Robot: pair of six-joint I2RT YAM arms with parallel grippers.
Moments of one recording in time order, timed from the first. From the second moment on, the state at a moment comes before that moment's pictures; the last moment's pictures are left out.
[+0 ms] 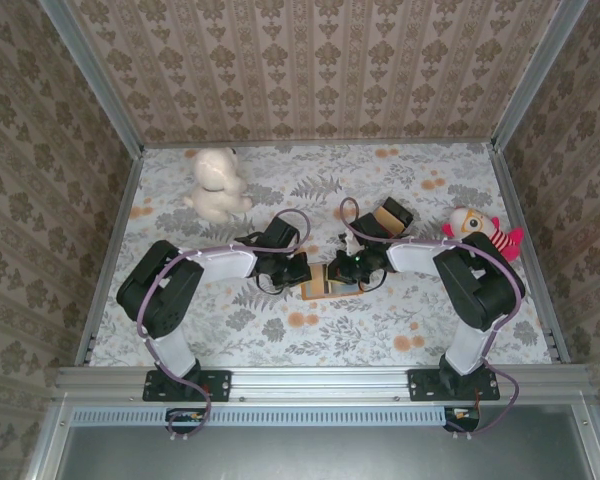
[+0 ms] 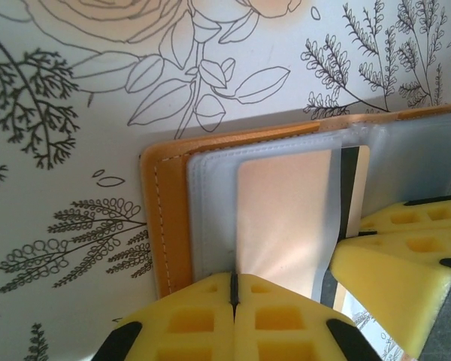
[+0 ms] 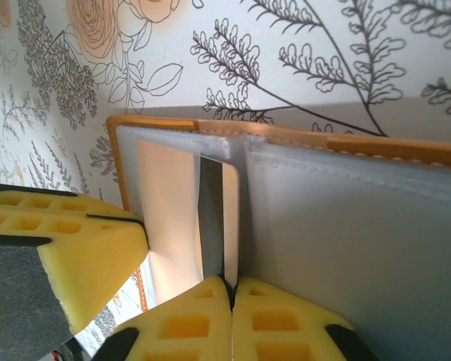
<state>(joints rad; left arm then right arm) -0.72 1.75 0.91 -0.24 0.38 -0.86 0.49 1.77 0.88 -0.18 -0.54 0.68</state>
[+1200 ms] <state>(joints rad) -0.51 1.34 0.95 -0.62 0.11 -0.51 0.40 1.40 1.35 -0.72 -0.10 -0.14</state>
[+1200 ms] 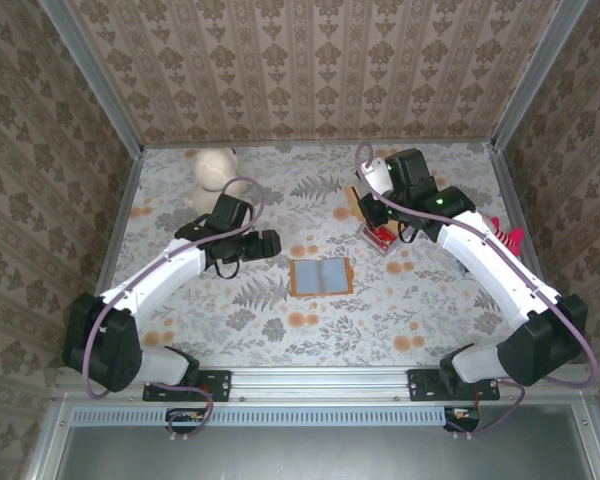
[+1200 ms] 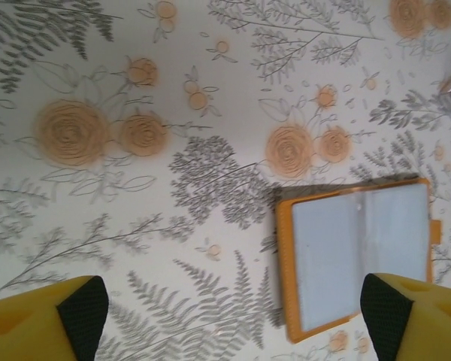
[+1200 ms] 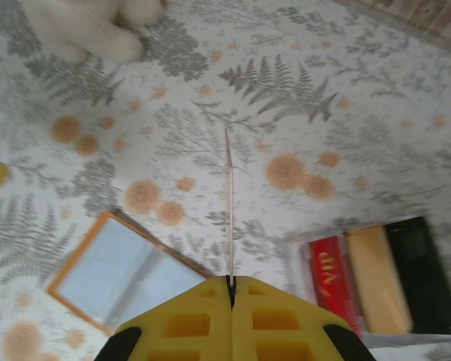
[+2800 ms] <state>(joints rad) -0.49 1.39 0.97 -0.69 0.13 -0.41 0.23 1.98 1.72 -1.11 0.07 -0.57</state>
